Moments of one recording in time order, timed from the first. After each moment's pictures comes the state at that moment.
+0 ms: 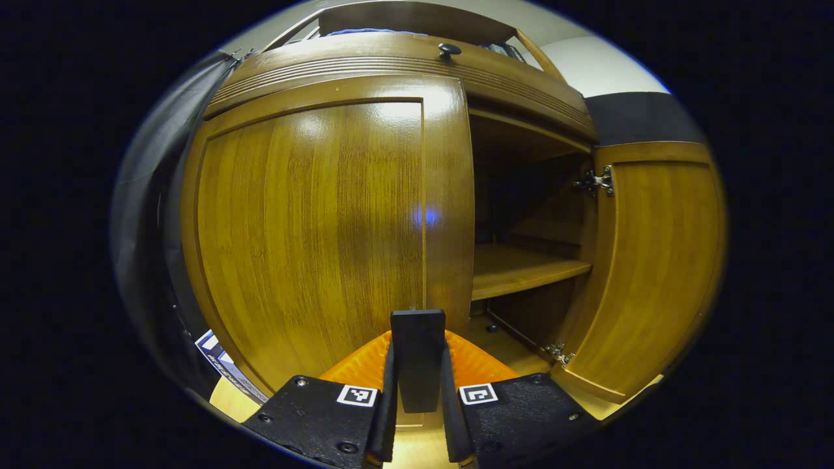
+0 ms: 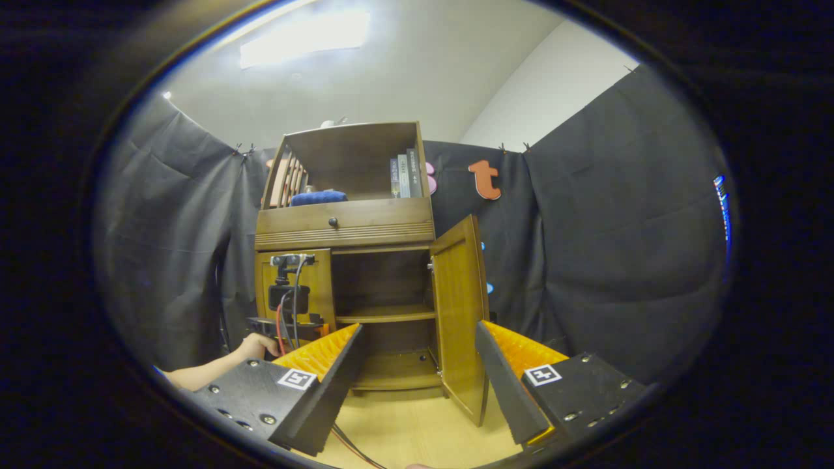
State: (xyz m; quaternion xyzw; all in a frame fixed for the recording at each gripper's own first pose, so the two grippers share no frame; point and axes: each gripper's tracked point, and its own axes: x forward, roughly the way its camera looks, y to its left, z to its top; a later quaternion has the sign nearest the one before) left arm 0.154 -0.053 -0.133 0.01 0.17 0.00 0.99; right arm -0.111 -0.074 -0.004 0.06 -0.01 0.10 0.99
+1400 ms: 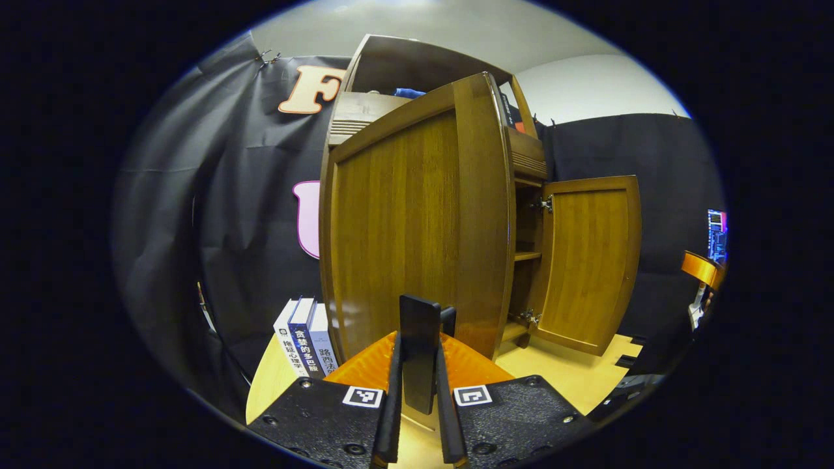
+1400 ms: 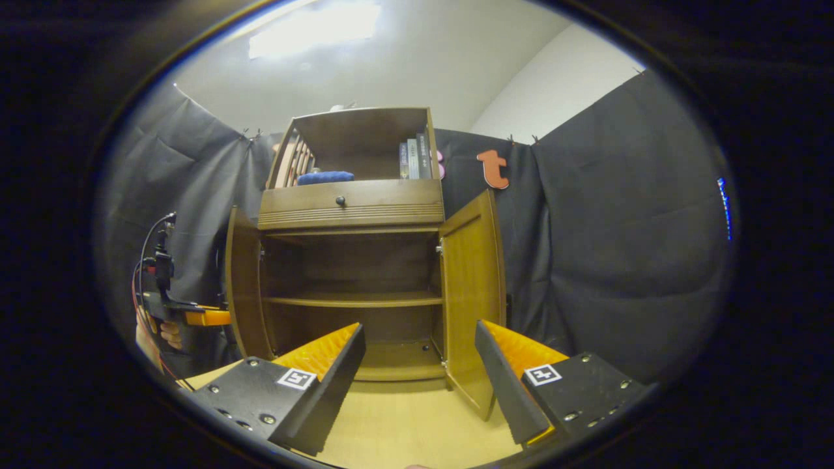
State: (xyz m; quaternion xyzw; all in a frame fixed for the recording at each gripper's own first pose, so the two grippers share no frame) left arm -0.038 0.049 -0.085 0.00 0.13 -0.05 0.99; right arm -0.107 -0.044 -0.033 0.04 0.01 0.11 0.99
